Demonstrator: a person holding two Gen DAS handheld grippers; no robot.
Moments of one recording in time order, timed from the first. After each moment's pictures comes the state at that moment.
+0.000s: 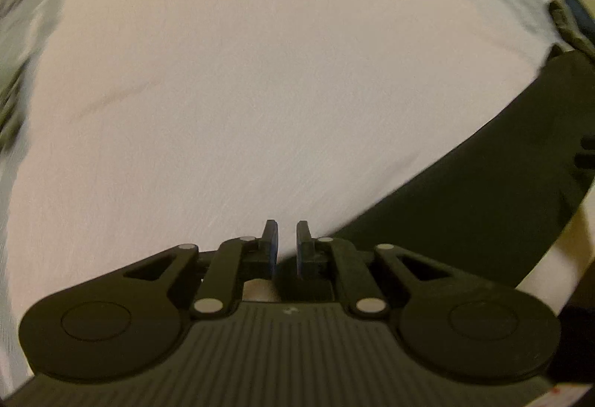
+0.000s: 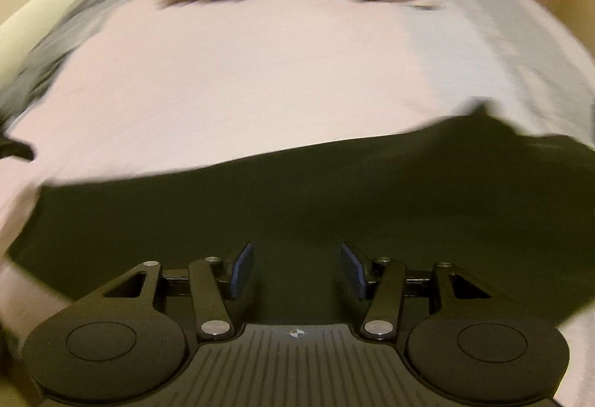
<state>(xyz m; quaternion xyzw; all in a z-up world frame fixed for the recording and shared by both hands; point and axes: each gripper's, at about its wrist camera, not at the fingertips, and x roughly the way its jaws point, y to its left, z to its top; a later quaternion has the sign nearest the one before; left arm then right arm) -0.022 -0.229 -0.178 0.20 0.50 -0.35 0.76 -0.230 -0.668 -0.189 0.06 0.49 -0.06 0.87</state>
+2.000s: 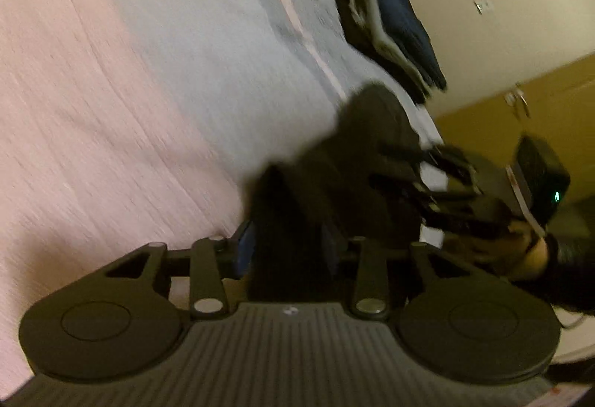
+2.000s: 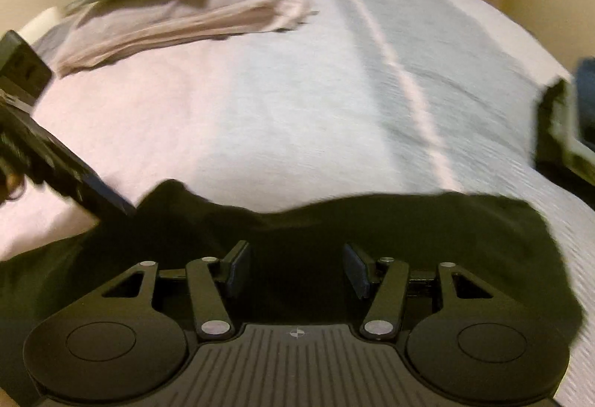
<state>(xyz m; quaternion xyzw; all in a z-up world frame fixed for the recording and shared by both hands) -0.024 -0.661 -0.247 0.07 0.60 -0.64 0.46 -0.194 -0.943 -0.206 0.08 0.44 -0.08 0.89</state>
